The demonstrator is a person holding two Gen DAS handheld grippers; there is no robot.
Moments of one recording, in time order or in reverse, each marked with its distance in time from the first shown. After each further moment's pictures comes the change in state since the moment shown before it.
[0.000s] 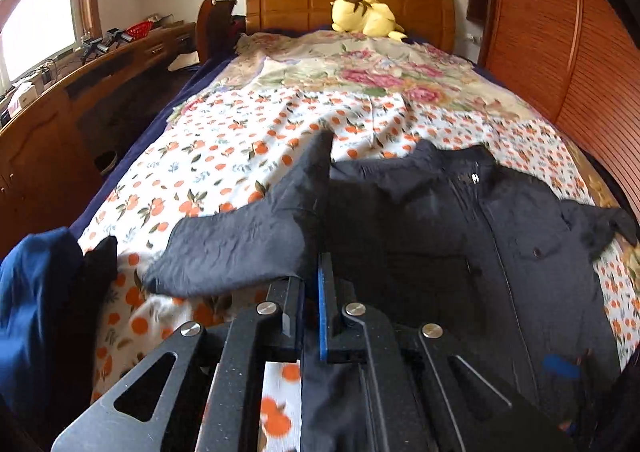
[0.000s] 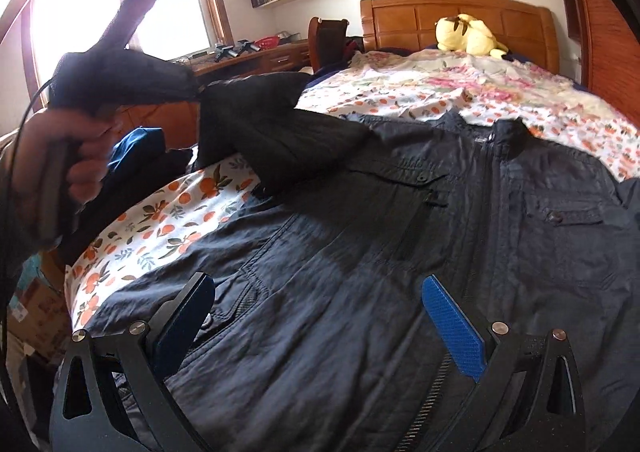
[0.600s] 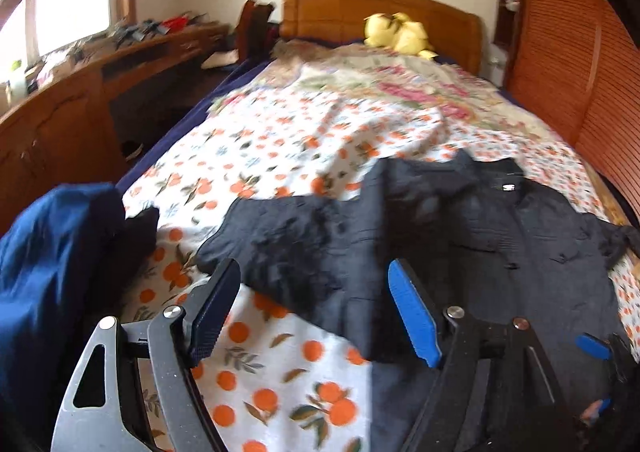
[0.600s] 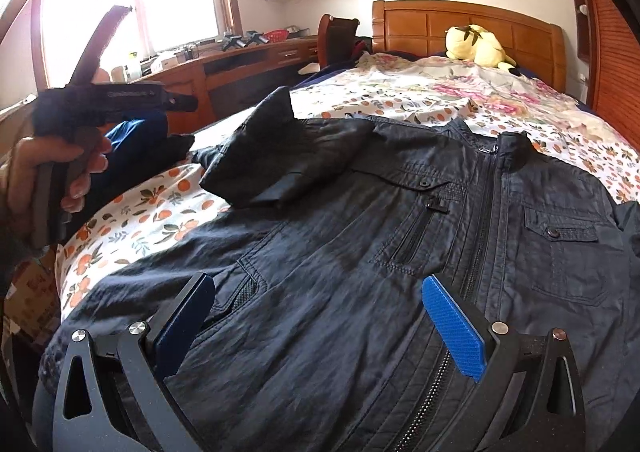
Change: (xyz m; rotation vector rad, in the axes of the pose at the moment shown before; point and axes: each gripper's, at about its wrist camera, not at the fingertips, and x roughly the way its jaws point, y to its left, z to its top) left arm 0.014 0.067 -0.035 -0.107 -0.054 0.068; right arm 0.010 0.012 -0.002 -0.061 0.026 -0.004
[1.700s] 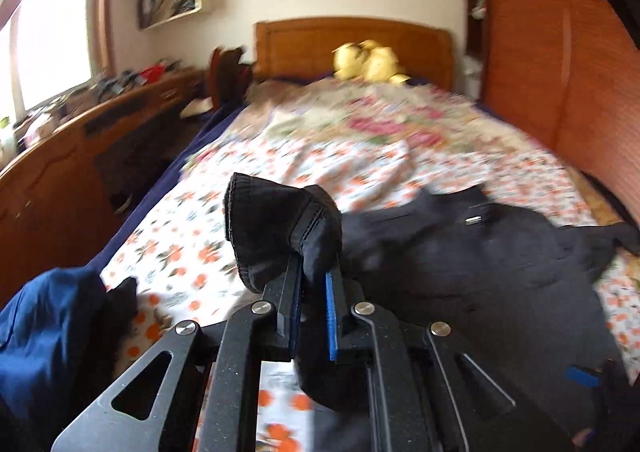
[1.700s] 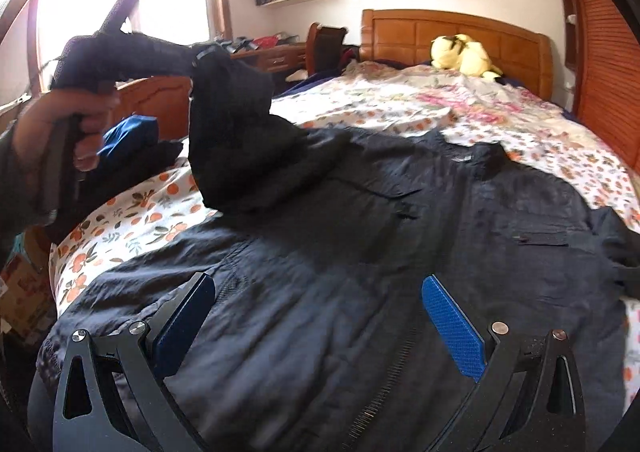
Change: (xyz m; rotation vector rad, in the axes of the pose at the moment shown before) left arm -0.052 -0.081 0.039 0.130 -0.152 -0.064; right arm -0.044 -0.015 -0.003 0.007 -0.040 -0.079
